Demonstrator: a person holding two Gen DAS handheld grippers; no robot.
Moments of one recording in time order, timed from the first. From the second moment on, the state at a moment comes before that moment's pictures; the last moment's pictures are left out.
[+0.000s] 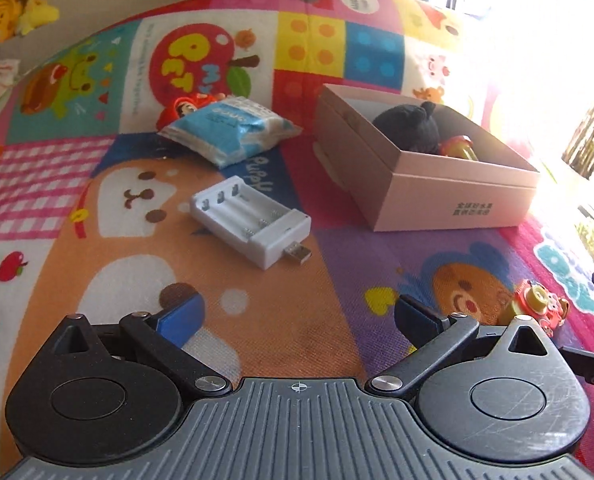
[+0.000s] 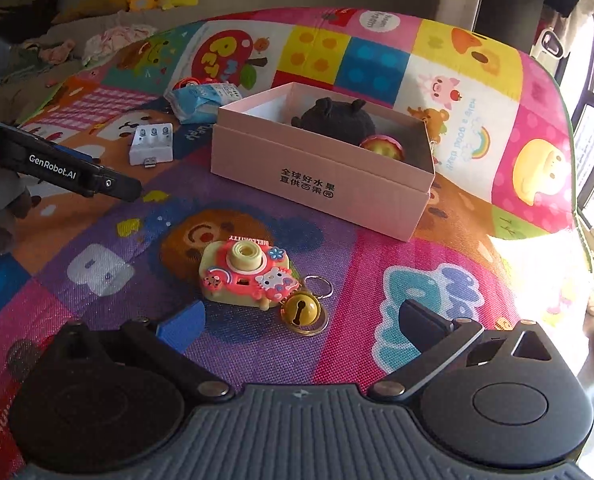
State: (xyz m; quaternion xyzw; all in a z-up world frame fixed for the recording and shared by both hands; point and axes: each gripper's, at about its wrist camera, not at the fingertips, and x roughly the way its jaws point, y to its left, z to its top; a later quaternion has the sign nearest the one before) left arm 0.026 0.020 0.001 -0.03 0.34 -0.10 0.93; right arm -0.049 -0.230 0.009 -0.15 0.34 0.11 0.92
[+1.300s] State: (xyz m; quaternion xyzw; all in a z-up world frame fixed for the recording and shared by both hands) left arm 0.117 0.047 0.002 -0.06 0.34 -0.13 0.93; right arm -0.047 -0.220 0.002 -0.05 0.35 0.21 0.91
